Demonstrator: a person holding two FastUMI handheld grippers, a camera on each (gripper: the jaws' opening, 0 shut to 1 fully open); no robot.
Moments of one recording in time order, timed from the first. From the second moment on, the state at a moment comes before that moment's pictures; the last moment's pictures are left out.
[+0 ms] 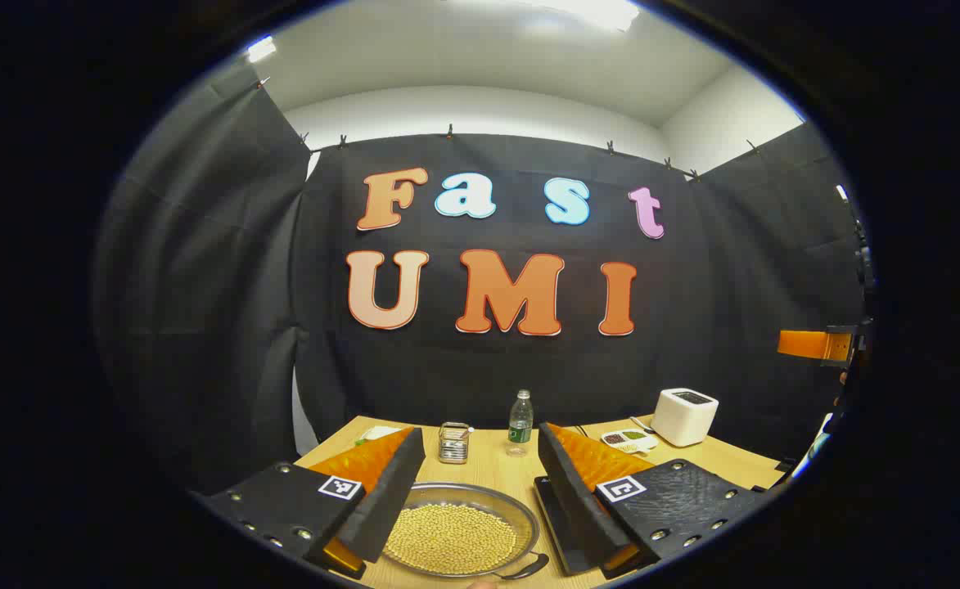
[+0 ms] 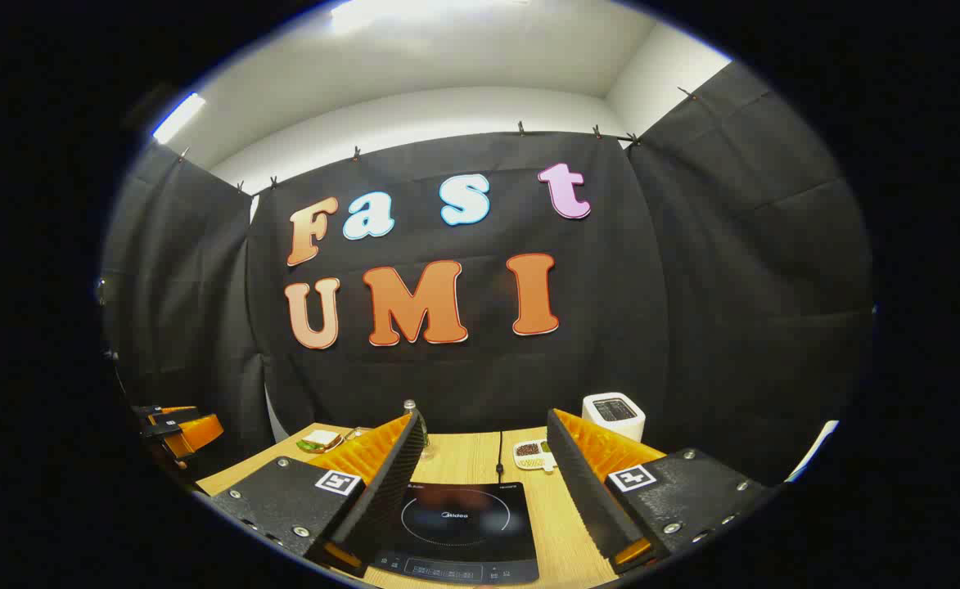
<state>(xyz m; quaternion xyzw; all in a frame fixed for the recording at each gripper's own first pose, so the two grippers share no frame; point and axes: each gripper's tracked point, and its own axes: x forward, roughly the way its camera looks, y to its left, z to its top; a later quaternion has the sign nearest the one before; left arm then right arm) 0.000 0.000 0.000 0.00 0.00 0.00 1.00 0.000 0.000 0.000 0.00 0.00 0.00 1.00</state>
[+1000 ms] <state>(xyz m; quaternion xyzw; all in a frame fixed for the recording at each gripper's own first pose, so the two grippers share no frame) 0.000 -0.009 0.026 0.01 -0.02 -0.02 1.00 0.000 0.000 0.002 0.00 0.00 0.00 1.00</state>
